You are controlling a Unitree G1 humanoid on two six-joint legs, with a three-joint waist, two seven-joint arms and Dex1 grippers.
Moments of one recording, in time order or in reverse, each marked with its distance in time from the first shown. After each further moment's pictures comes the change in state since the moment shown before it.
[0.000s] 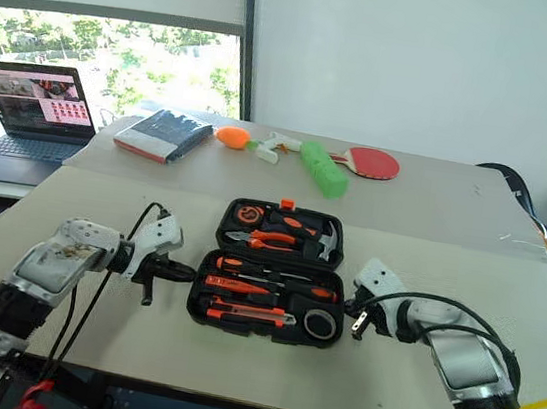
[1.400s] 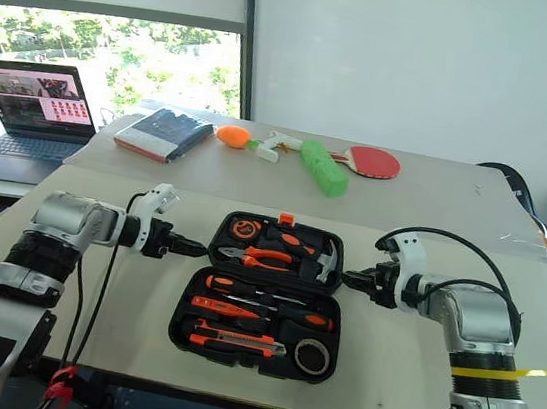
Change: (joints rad) left arm -0.406 -0.163 0.074 0.498 -0.111 0.461 0.219; right arm -0.309 0.187 -0.198 0.265 0.231 0.472 -0.220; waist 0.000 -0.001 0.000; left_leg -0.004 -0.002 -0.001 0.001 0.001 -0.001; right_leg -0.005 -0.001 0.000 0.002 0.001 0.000
